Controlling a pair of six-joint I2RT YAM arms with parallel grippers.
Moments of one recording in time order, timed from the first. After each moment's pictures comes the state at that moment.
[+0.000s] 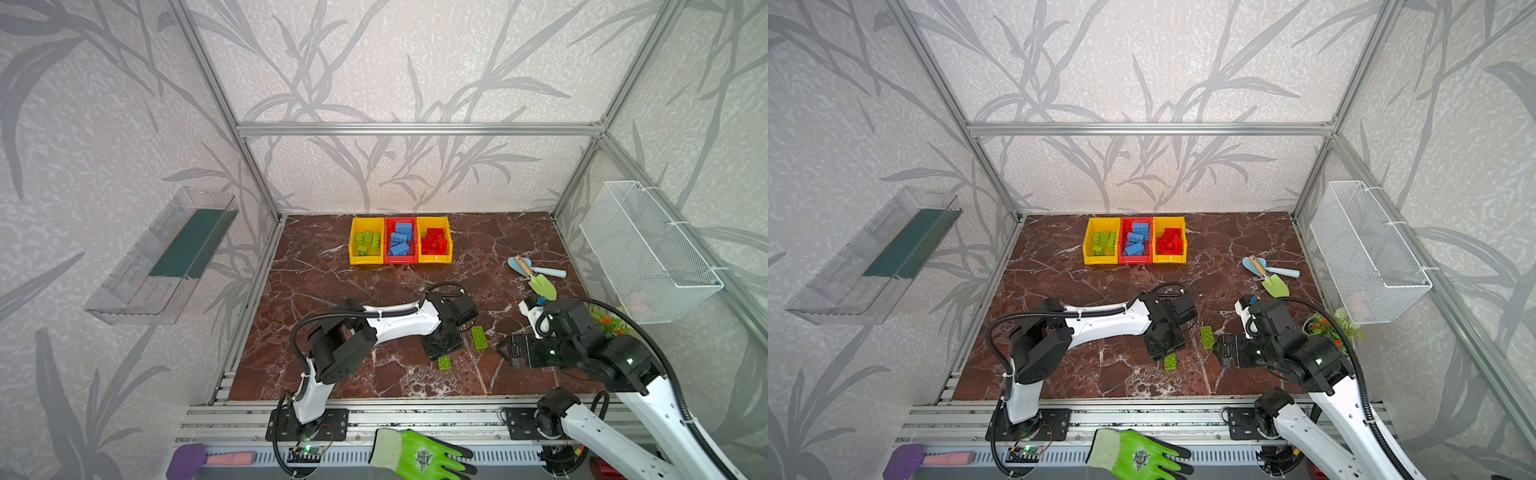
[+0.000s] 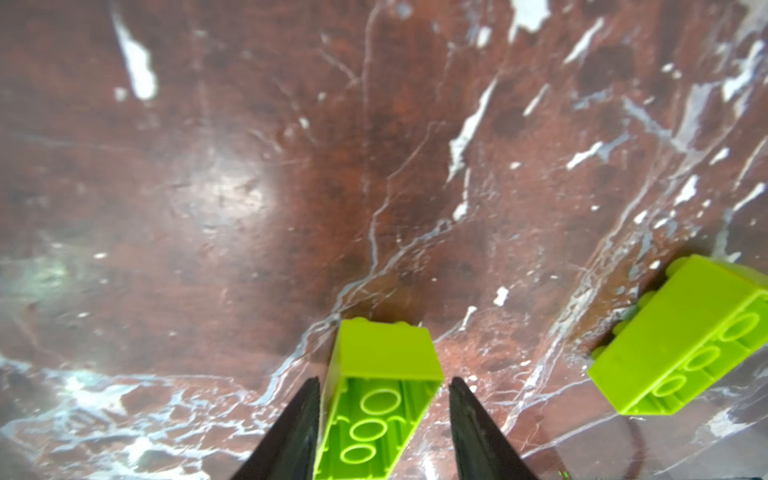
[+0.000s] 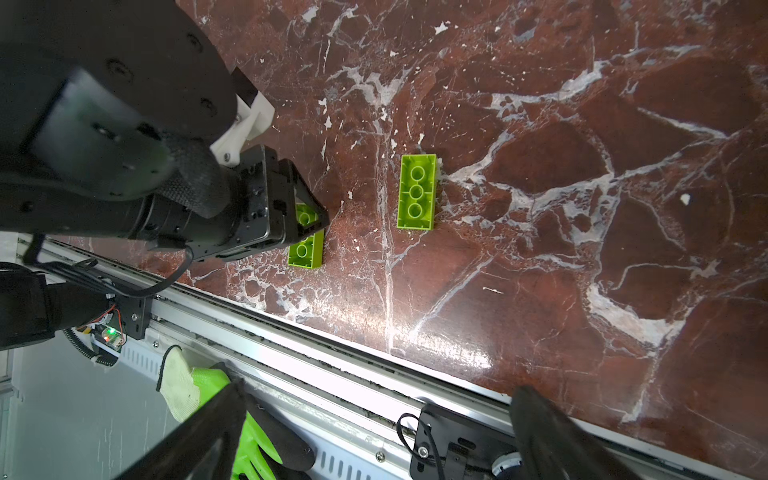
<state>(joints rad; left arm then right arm) -1.06 2.01 1.44 -0.85 0.13 -1.45 0.50 0.68 0.93 -1.26 -0.17 0.44</state>
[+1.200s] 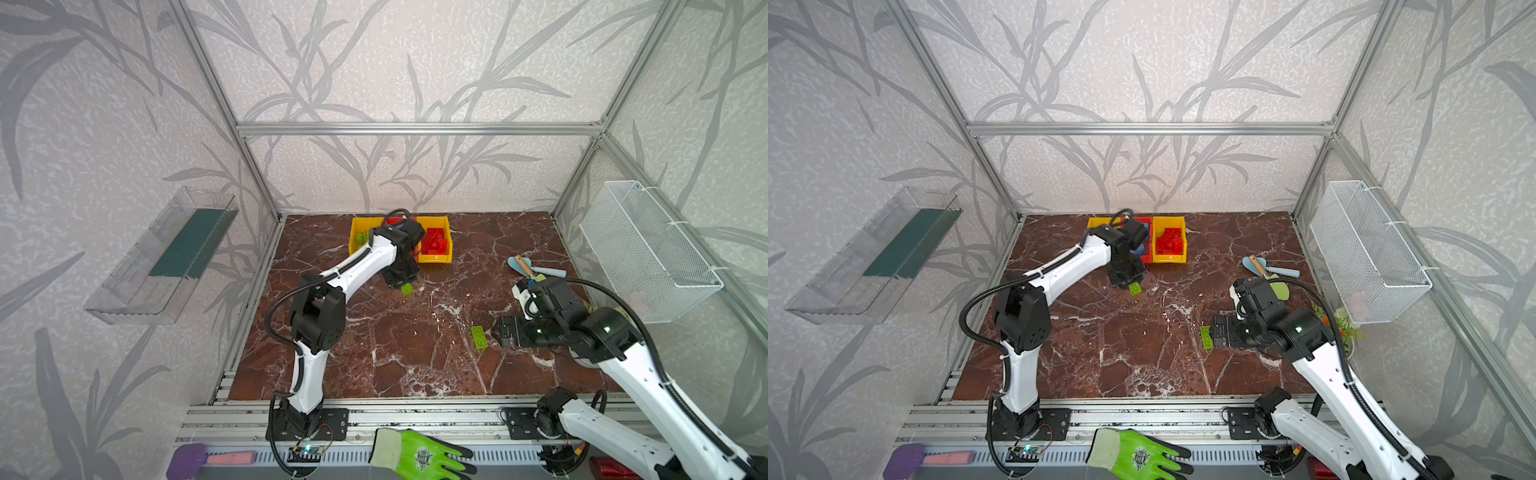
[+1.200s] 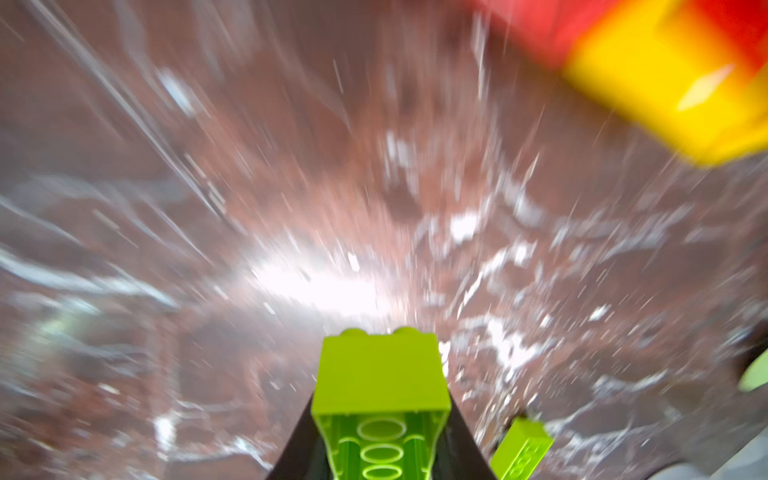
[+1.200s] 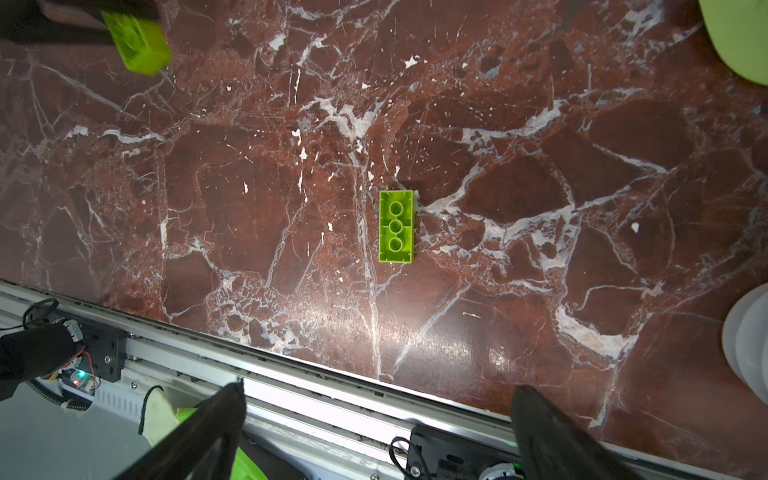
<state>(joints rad) -0.52 2.04 1.89 -1.18 -0.01 -0.98 0.50 0.93 1.06 -1.21 -0.08 0.45</state>
